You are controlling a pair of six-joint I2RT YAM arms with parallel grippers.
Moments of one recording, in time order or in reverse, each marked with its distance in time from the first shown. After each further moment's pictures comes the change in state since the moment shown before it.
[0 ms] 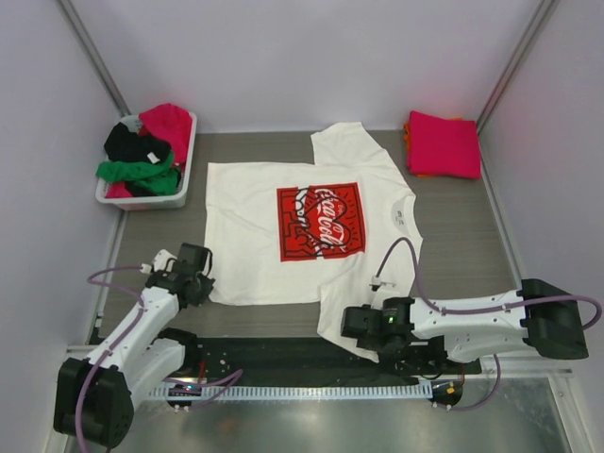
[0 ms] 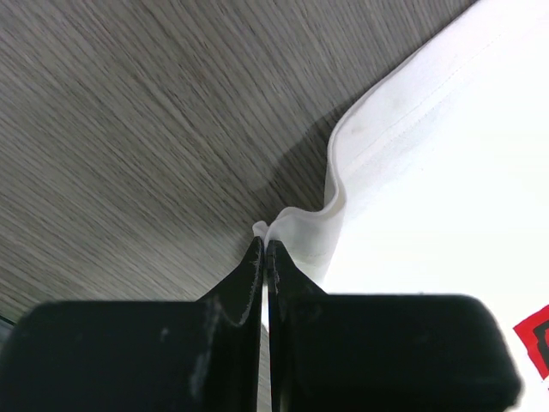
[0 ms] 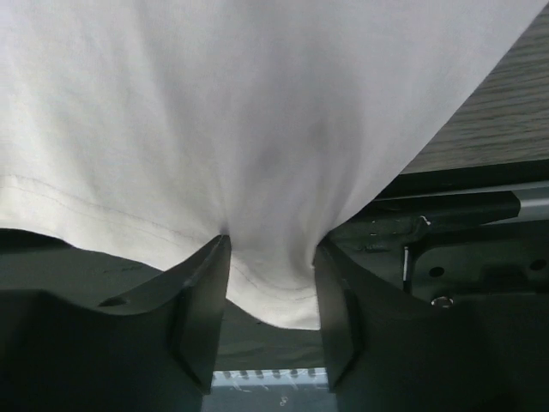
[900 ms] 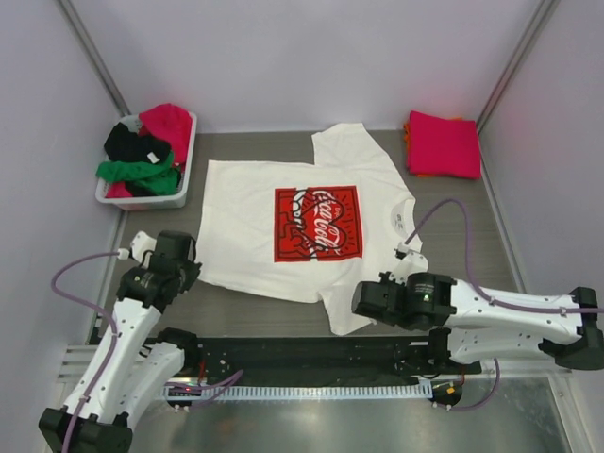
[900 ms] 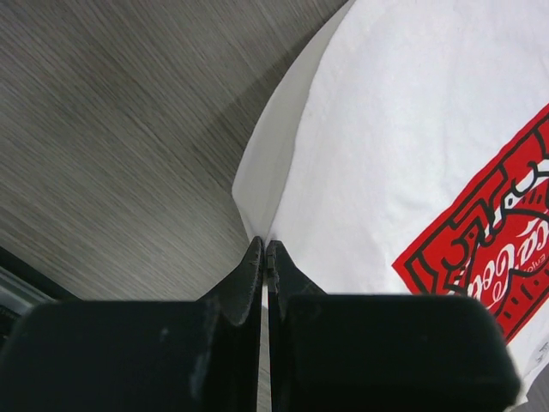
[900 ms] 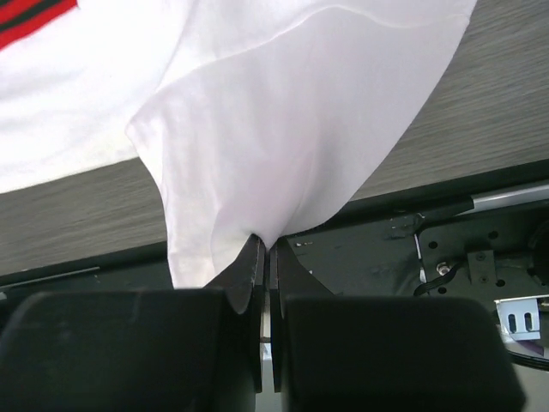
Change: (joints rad) left arm 0.000 -0.178 0.280 -0.264 -0.058 0.044; right arm -0.033 -0.109 0.373 -0.370 0.246 0.128
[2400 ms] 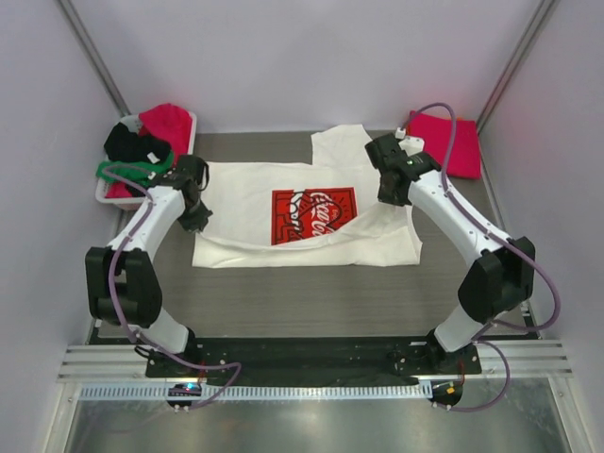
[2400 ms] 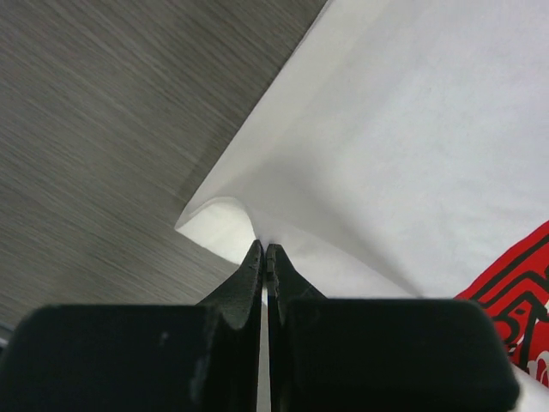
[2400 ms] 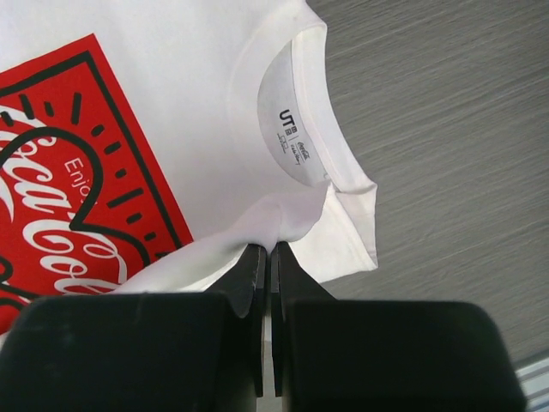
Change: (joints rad) left arm 0.138 0.837 0.519 0.063 0.087 0.425; right arm -0.923 0.557 0.581 0.272 0.013 -1.036
